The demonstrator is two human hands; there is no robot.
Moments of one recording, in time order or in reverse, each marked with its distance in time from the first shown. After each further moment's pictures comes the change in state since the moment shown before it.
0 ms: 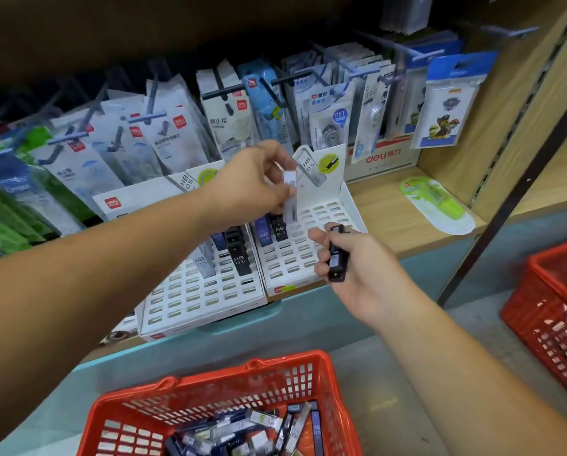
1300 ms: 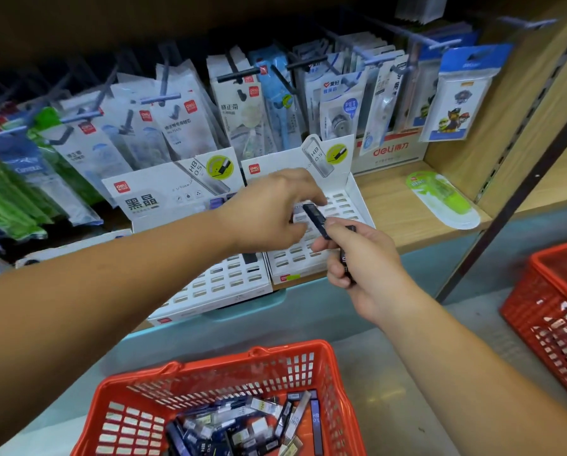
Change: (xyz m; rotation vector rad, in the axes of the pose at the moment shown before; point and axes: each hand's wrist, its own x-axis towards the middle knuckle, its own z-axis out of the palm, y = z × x) left_hand -0.017 -0.026 0.021 0.517 -0.110 0.530; right_hand -0.007 0.010 -0.001 -0.288 0.044 -0.139
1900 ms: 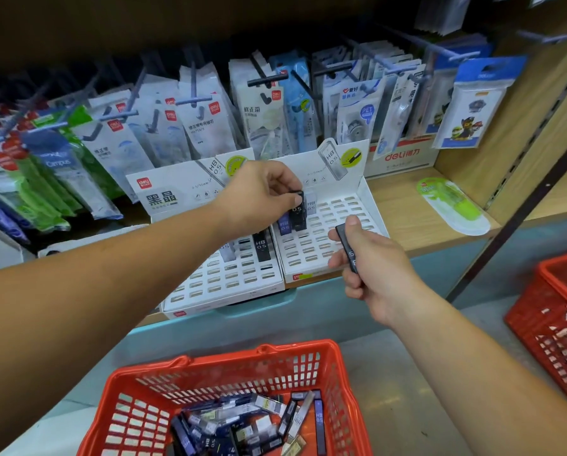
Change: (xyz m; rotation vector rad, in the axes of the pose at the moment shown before) left_hand -0.017 -0.013 -0.014 -0.478 0.209 -0.510; right_hand -0.007 -0.001 0.003 -0.192 0.037 0.102
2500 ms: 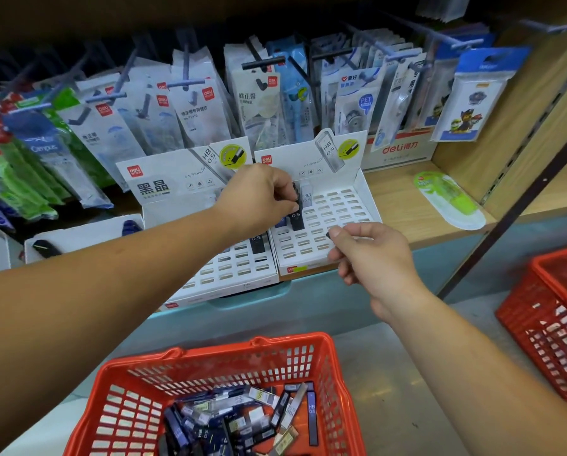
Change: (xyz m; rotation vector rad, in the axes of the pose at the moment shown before) left_hand 0.000 -0.011 0.015 0.233 -0.009 0.007; right_hand 0.003 0.009 -0.007 -0.093 0.092 -0.198
